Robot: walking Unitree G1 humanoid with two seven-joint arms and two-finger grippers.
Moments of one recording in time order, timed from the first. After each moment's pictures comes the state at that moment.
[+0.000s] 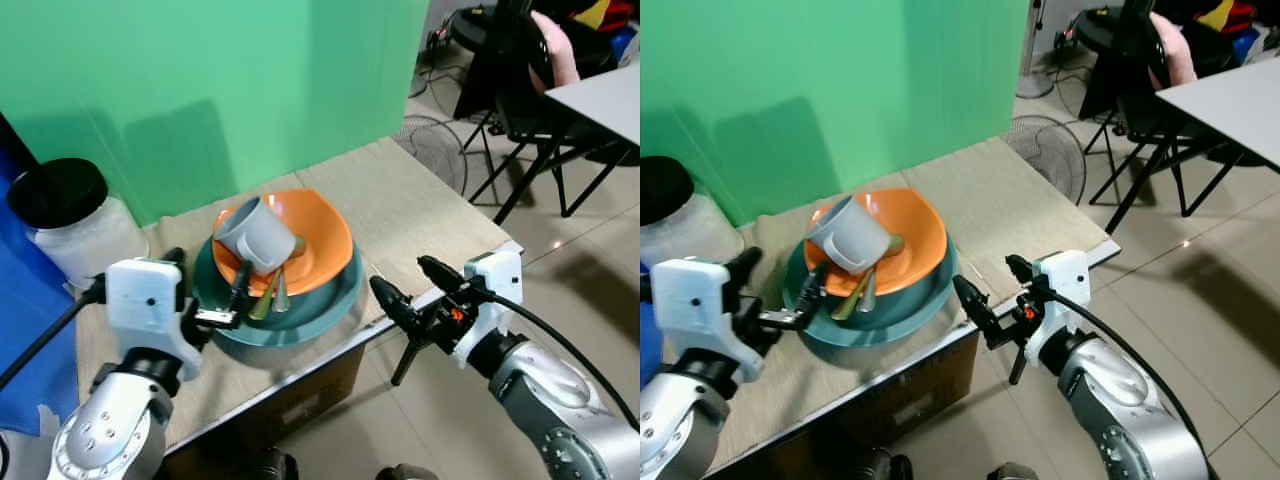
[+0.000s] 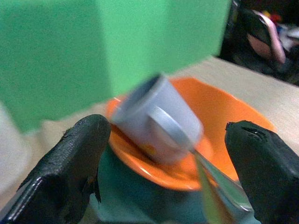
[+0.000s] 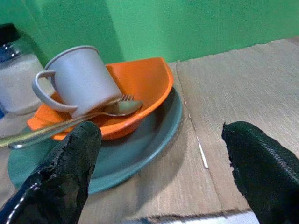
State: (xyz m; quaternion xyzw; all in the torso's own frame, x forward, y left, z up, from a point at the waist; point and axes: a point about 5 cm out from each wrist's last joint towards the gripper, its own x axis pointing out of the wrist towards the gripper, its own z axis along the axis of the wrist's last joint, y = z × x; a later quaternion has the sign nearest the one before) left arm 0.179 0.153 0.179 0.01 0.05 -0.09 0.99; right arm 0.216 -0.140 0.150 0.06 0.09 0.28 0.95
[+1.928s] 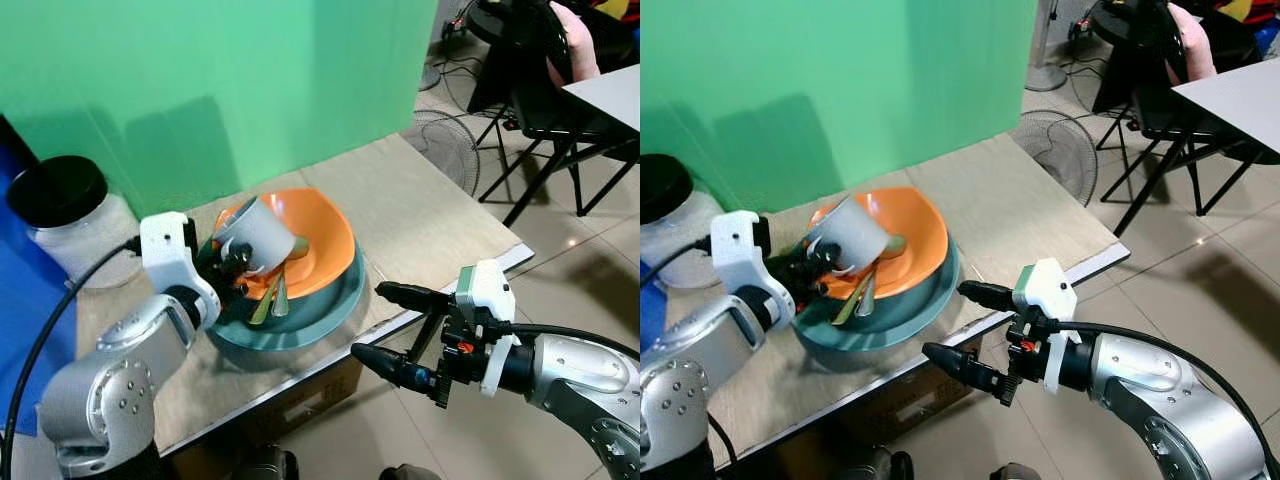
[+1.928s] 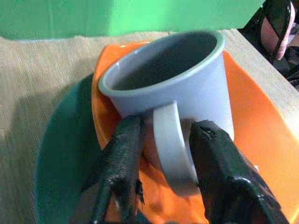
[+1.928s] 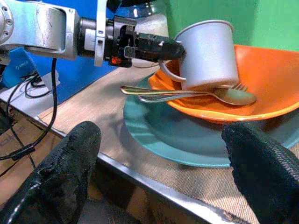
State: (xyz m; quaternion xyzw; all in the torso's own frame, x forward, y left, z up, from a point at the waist) left arm 0.247 0.164 0.164 -0.16 0.18 -0.08 0.97; right arm 0.197 -0.138 0.171 -0.01 0.11 0.53 0.84
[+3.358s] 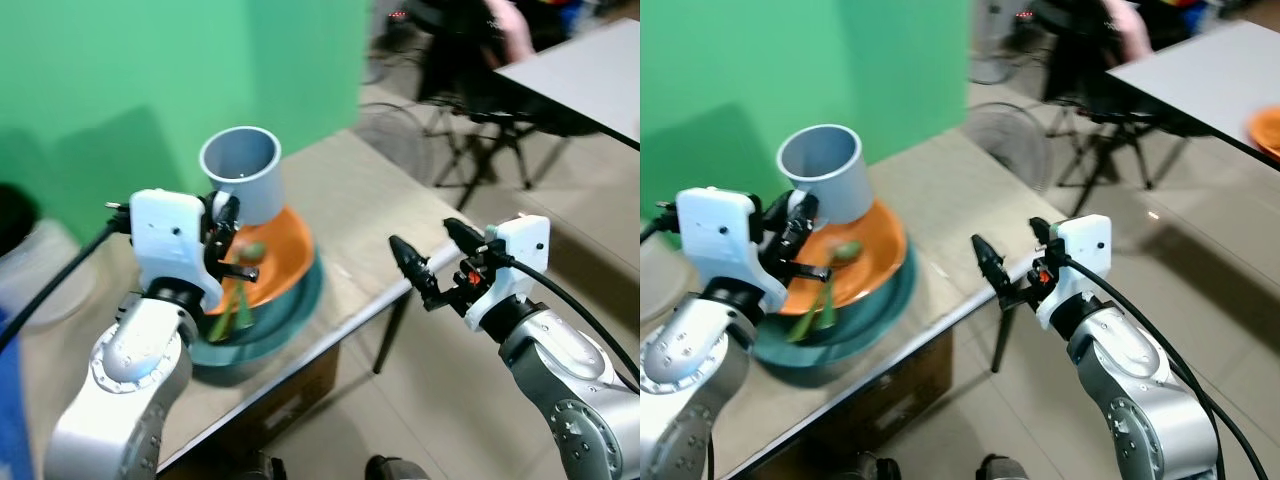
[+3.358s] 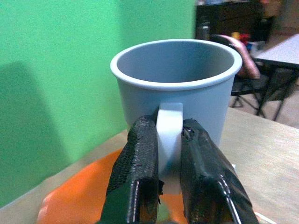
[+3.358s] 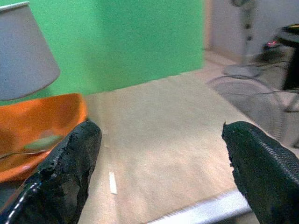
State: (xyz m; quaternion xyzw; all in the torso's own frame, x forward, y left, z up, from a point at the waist) left arm 0.223 0.141 0.210 0.04 -0.03 -0.07 1.00; right arm 0.234 -0.148 0.176 0.03 0.03 0.21 0.98
